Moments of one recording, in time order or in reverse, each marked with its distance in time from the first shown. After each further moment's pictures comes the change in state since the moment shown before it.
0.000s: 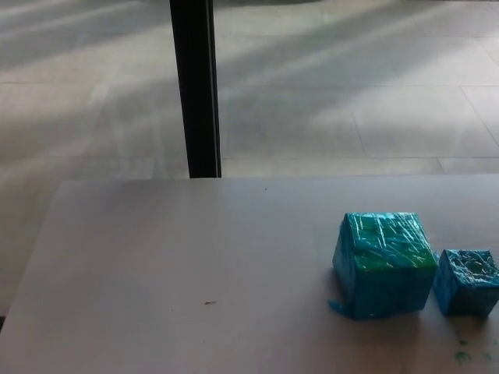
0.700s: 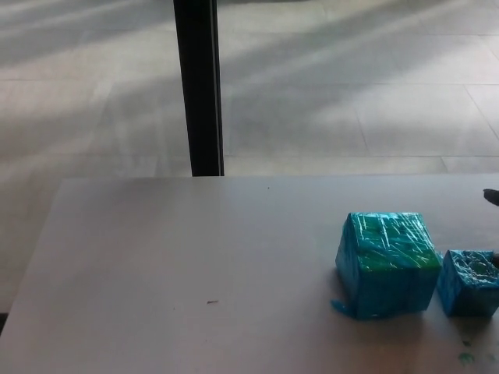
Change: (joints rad) left_arm -0.022 0.004 -0.029 0.009 0.010 0.000 0.010; right_arm -0.224 -0.026 0.296 0.211 -0.229 -0.001 0.095
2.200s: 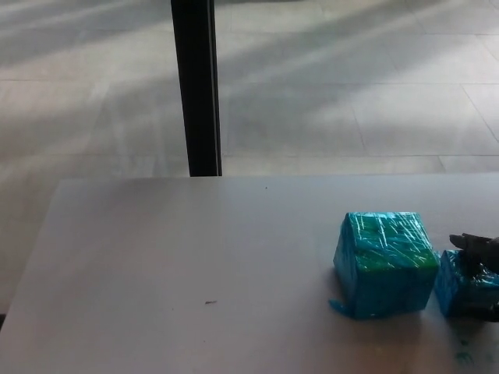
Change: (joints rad) left_arm -0.060 0.024 -0.044 0.029 0.007 -0.002 -0.002; right_arm -0.117 0.133 0.175 0.246 -0.237 -0.075 -0.025
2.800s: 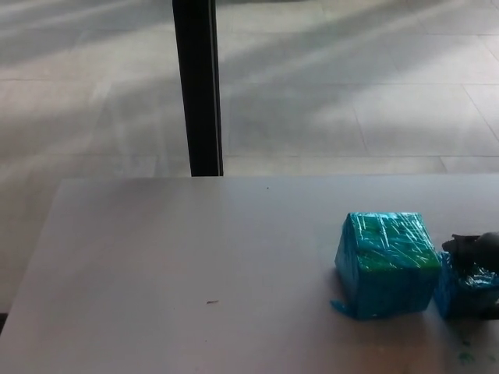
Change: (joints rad) left_arm -0.026 0.001 -0.012 0.012 -0.001 -0.004 -0.006; right_arm -0.090 -0.039 0.139 0.010 -0.123 0.005 0.047
